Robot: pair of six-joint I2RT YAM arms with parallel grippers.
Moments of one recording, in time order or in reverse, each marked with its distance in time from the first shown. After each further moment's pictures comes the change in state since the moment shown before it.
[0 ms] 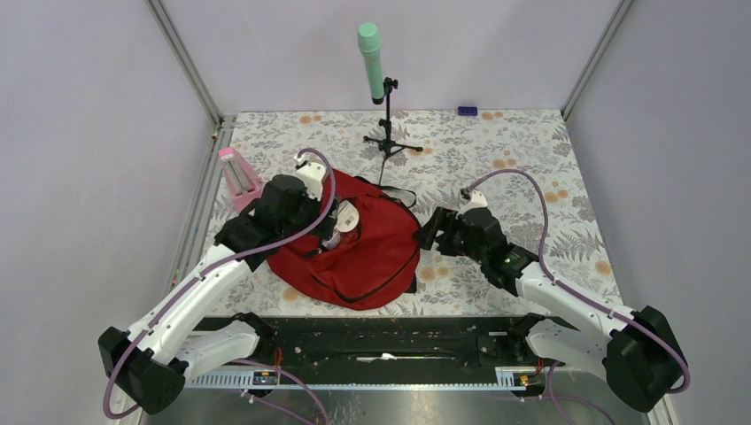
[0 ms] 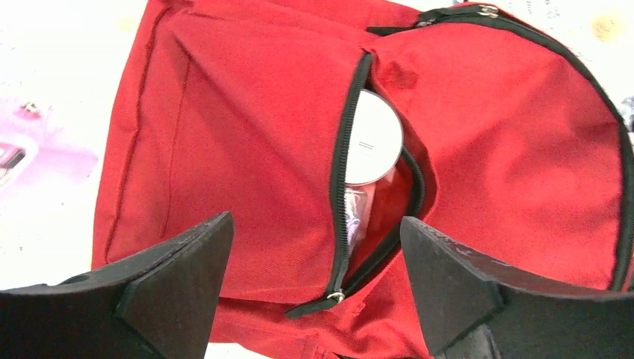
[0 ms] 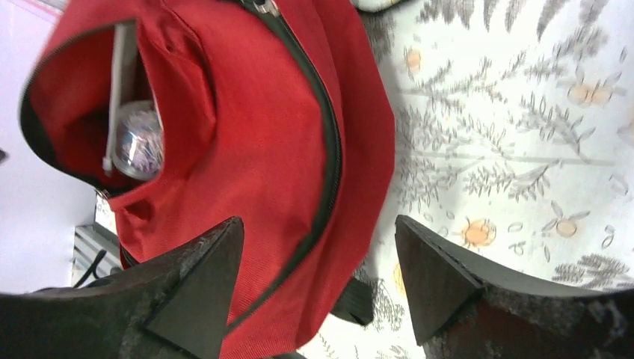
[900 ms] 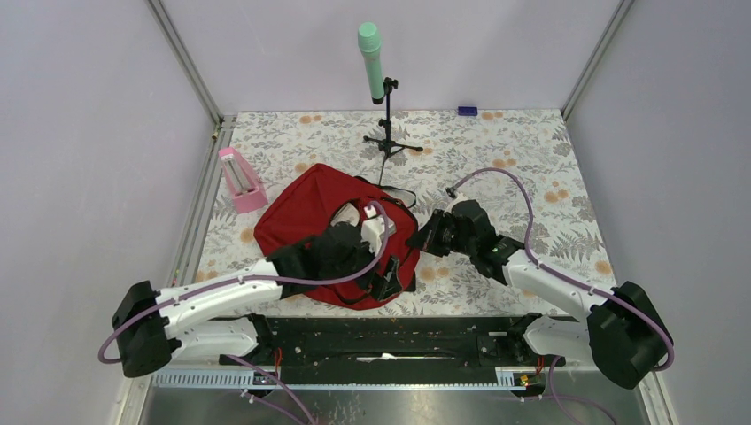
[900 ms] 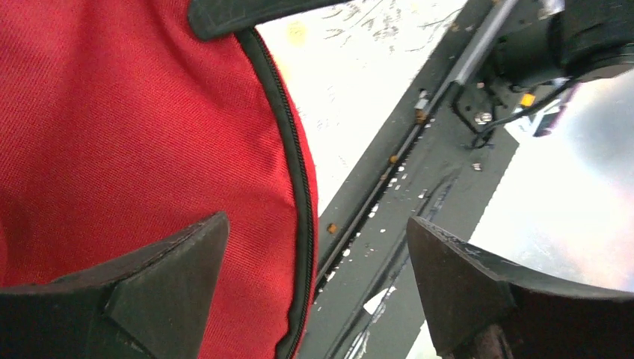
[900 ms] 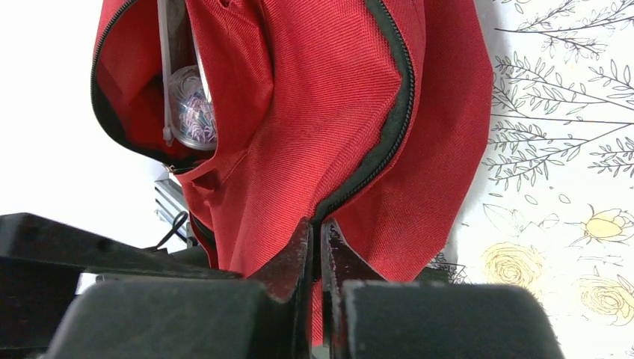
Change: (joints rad) left arm -0.444 0.080 -0.208 0.330 0.318 -0.268; right arm -0.007 0.146 0.037 0.047 -0.221 0.160
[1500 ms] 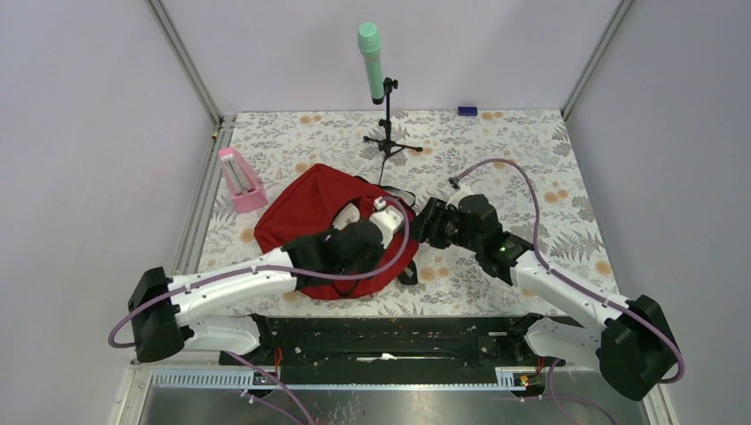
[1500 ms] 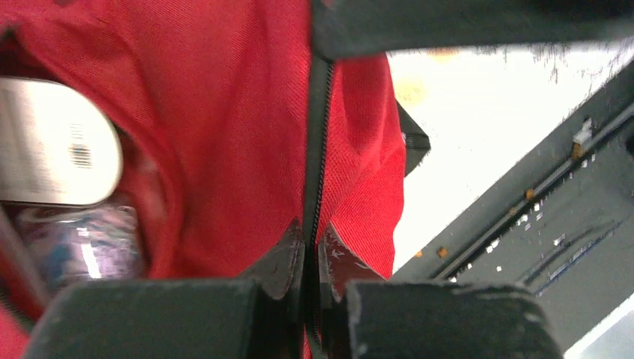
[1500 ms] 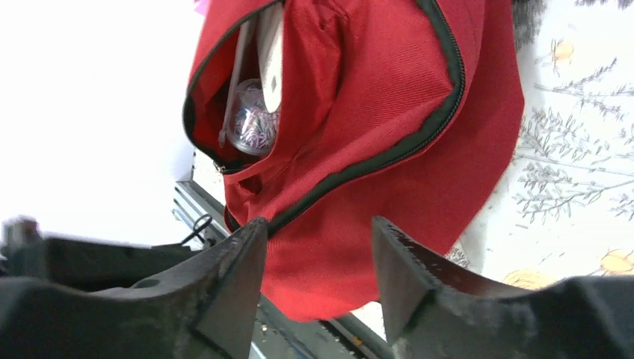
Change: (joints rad) left arm -0.101 0.157 0.171 -0.199 -0.422 0.089; right arm -0.002 -0.052 0.050 -0.002 -0.009 -0.031
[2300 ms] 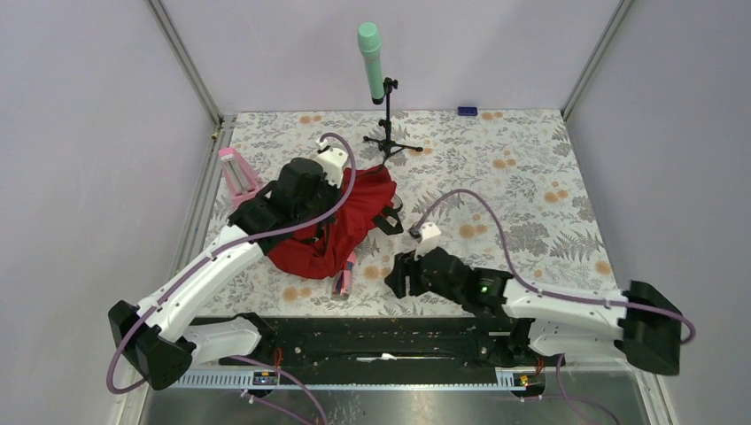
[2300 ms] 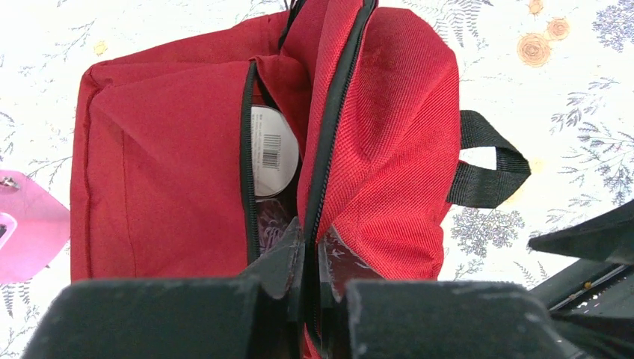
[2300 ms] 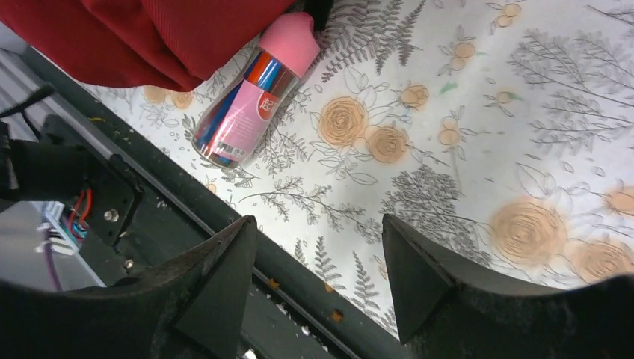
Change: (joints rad) left arm 0.454 -0.087 0.229 -0.135 0.138 0.197; right arm 0.470 -0.121 -0.093 -0.108 0.429 -0.234
